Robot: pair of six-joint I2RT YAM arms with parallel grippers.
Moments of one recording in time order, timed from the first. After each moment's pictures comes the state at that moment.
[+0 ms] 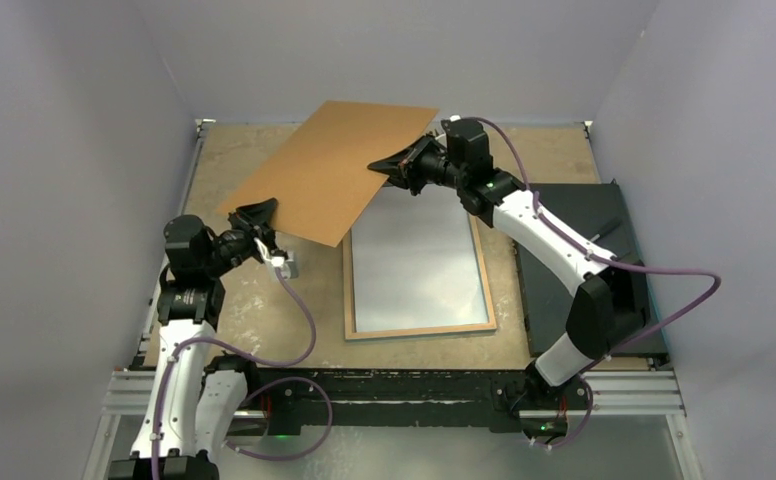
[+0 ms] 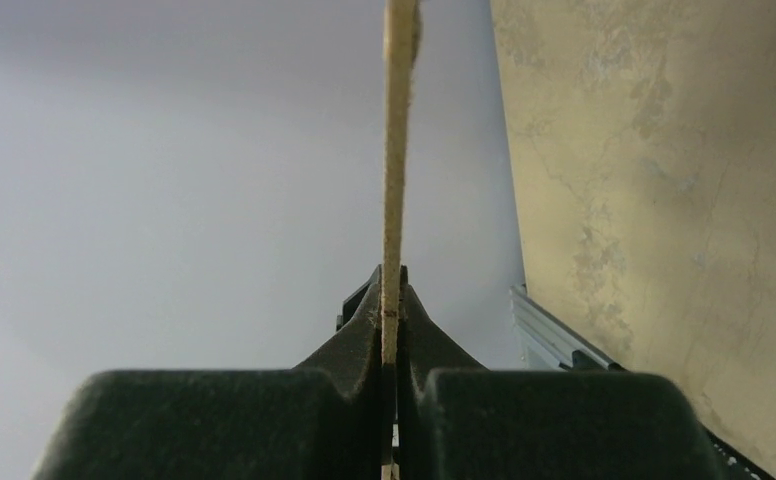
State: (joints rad) left arm 0.08 0.72 0.68 -0.21 0.81 1.47; right arm 0.54 1.59 1.38 -0.10 -0.42 1.48
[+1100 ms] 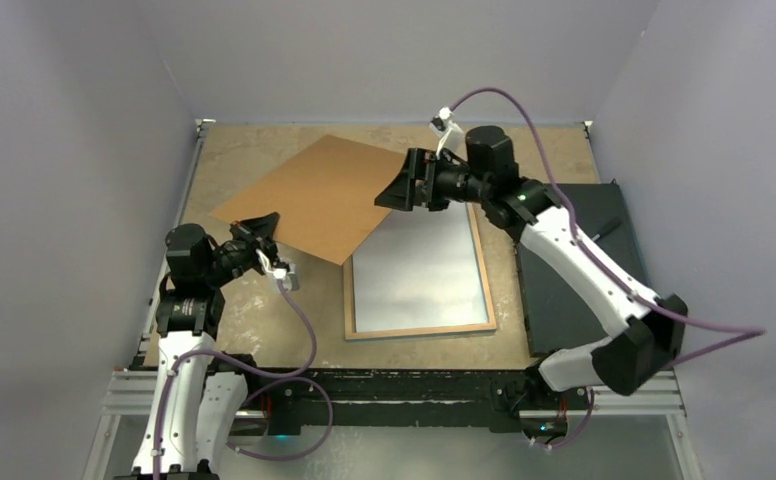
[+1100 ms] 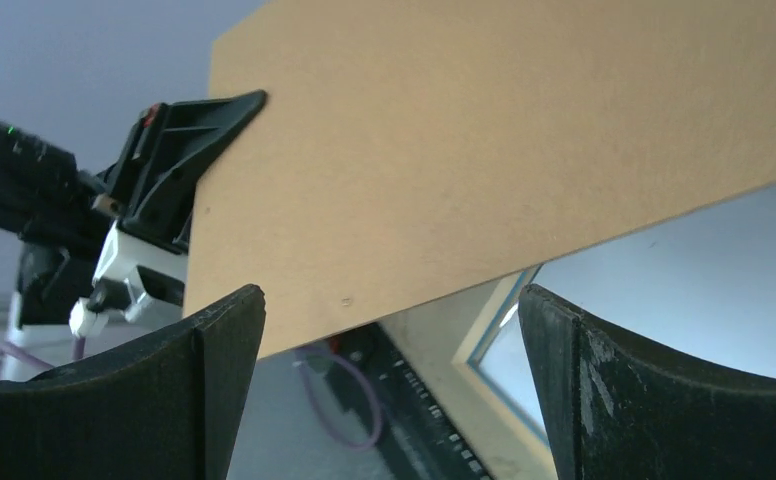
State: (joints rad) left arm 0.07 0.64 0.65 -0.27 0.80 1.49; right arm 0.56 1.43 1.37 -0.39 -0.54 0.68
